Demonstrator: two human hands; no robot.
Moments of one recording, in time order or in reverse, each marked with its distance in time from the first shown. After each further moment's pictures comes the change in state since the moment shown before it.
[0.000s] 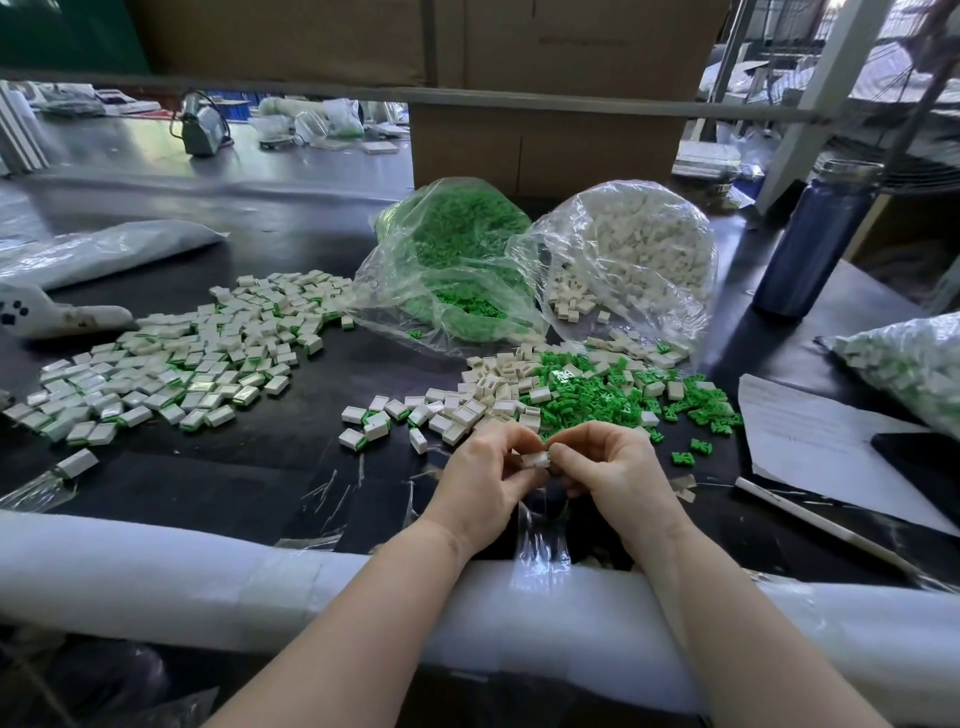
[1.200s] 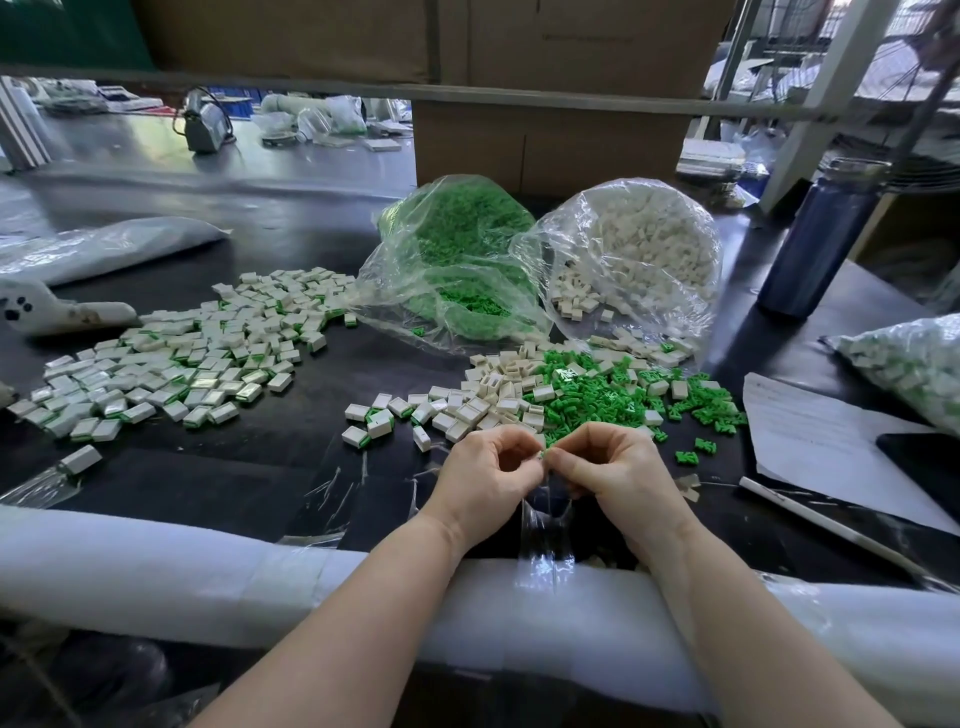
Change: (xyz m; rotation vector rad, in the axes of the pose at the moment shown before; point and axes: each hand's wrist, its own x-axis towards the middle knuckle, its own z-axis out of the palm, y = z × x) left_hand -0.001 0.005 -0.004 -0.170 -0.003 -0.092; right_hand -0.001 0.000 0.000 0.068 -0.072 -0.033
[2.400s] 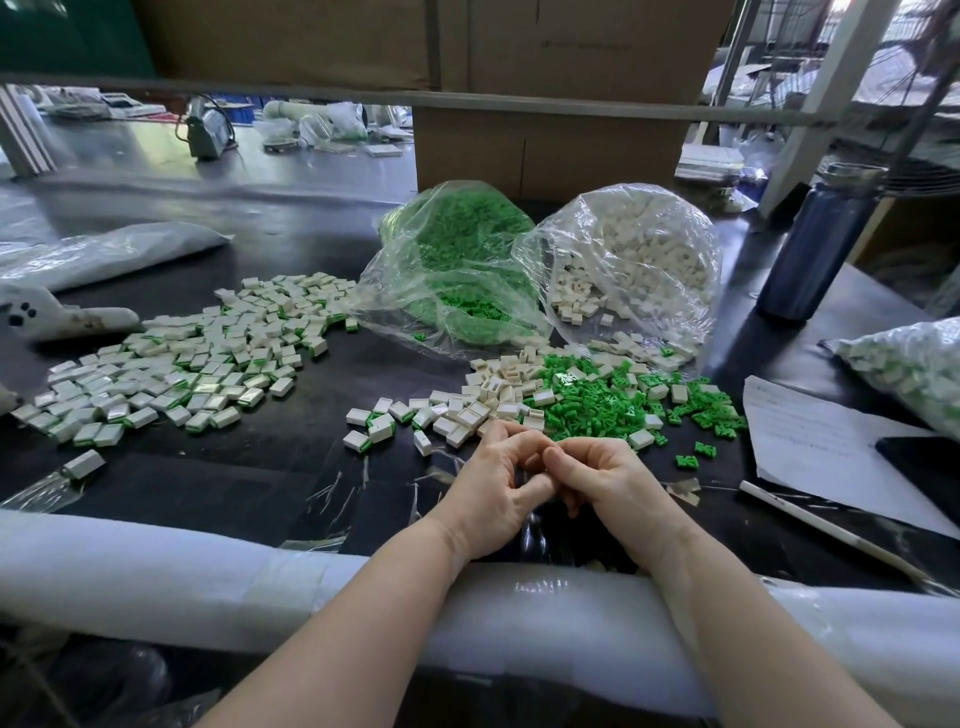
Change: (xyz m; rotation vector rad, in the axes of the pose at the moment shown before) left_hand -0.003 0.005 0.001 0.051 -0.161 0.061; right_hand -0.002 -0.004 0.002 -0.023 -0.182 0.038
